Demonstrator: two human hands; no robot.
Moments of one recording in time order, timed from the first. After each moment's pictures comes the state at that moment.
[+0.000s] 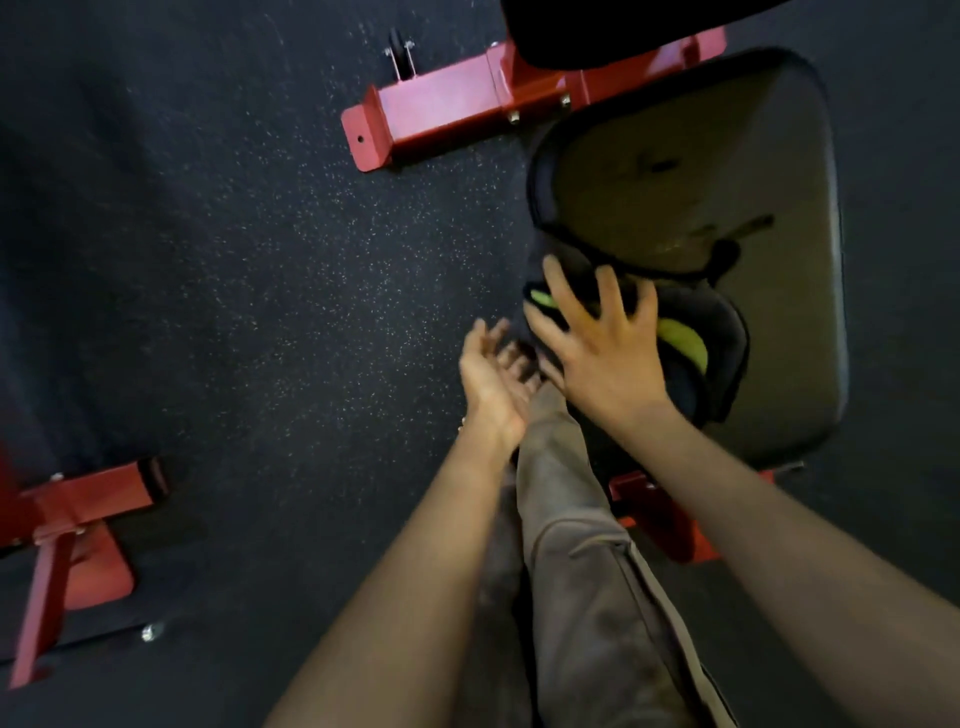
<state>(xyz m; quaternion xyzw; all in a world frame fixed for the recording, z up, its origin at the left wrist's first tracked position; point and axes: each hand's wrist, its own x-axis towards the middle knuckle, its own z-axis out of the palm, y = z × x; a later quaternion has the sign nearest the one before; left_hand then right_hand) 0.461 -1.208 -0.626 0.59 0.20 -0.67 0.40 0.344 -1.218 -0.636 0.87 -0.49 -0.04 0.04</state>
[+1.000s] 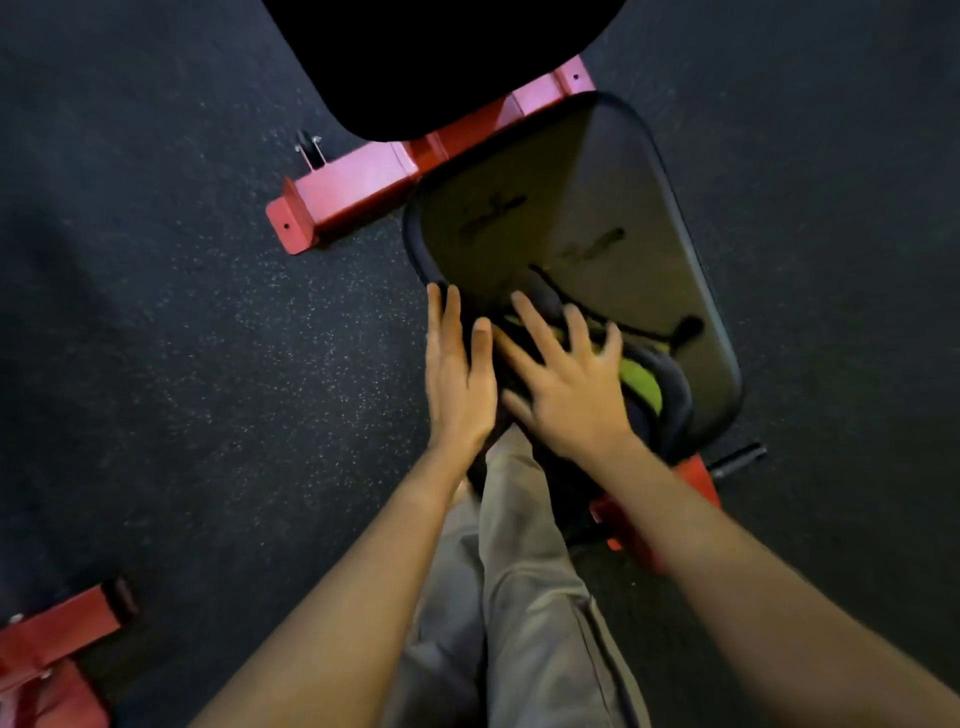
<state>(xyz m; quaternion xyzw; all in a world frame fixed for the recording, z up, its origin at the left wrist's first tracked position) 0.416 -1.223 -0.614 0.68 -0.49 -0.47 0.27 0.293 -1.200 -0.628 0.80 -0.59 0.01 -0.03</state>
